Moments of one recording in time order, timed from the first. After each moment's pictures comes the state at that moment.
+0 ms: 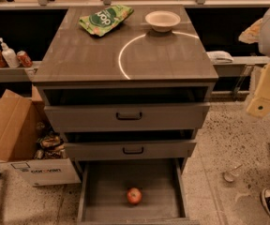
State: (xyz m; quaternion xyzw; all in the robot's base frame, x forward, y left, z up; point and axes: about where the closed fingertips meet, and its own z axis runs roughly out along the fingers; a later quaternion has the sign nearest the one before) arm 0.438 -0.216 0.979 -0.60 0.78 -0.04 0.16
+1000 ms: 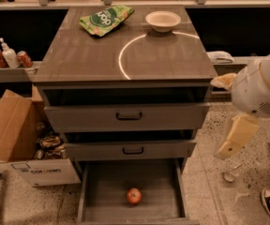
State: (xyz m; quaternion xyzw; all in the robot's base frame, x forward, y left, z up) arm 0.429 -0.187 0.876 -0.62 0.75 0.07 0.22
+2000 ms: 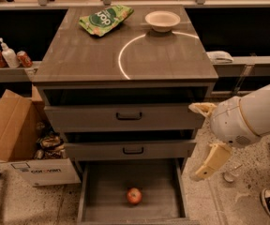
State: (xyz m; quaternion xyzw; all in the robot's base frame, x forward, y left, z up) arm 0.413 -0.142 0.812 -0.61 0.72 0.17 0.28
